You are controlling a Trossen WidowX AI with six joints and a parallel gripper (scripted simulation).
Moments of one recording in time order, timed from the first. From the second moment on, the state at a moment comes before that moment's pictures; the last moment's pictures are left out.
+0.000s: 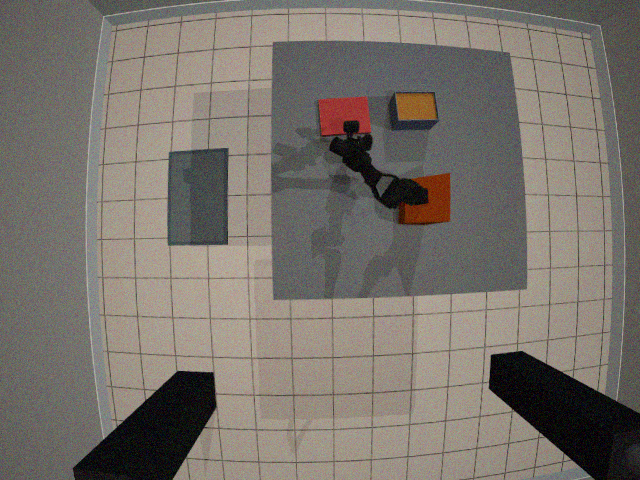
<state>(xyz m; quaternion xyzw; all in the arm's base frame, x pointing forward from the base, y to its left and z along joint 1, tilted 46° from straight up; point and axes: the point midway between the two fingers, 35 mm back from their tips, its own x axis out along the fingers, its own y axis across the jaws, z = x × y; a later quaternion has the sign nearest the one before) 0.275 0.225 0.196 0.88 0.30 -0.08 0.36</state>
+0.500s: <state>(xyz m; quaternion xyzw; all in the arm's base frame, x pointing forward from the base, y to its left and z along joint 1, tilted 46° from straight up) 0.254 0.221 0.195 0.88 0.30 -0.09 0.36</state>
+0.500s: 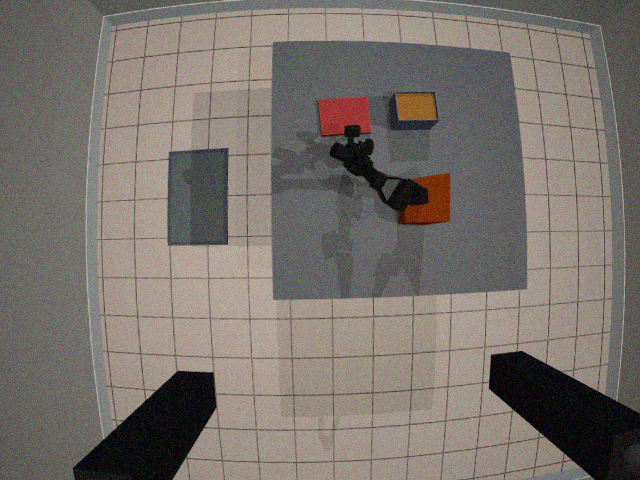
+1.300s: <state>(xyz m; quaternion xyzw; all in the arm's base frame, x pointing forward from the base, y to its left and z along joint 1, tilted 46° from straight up) 0.236 0.189 0.225 0.88 0.30 -0.09 0.36</state>
